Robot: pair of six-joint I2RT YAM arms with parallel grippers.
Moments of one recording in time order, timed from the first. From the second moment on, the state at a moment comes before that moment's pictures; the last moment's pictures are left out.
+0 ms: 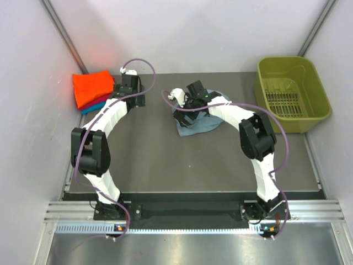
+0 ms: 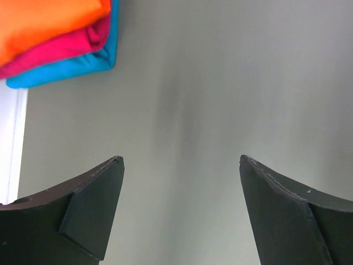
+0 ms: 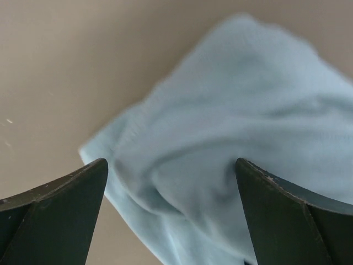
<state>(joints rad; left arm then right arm) -0.20 1.78 1.44 -0.40 -0.38 -0.13 0.58 2.14 1.73 -0.52 -0.31 -0.47</state>
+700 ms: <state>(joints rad) -0.20 1.78 1.42 -0.40 -0.33 -0.16 0.63 2.25 1.82 -0.54 -0.16 -0.51</state>
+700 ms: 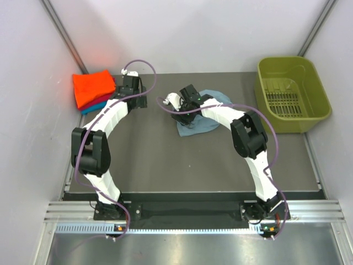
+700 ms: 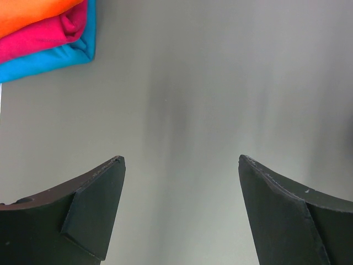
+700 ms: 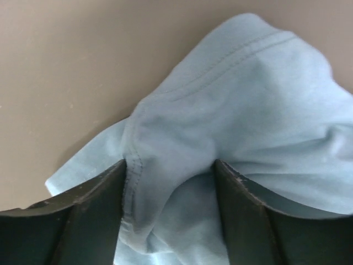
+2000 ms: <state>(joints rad) -0.14 1.78 1.42 -0.40 -0.34 -0.23 0.61 1.73 2.07 -0.06 -0.01 -0.55</state>
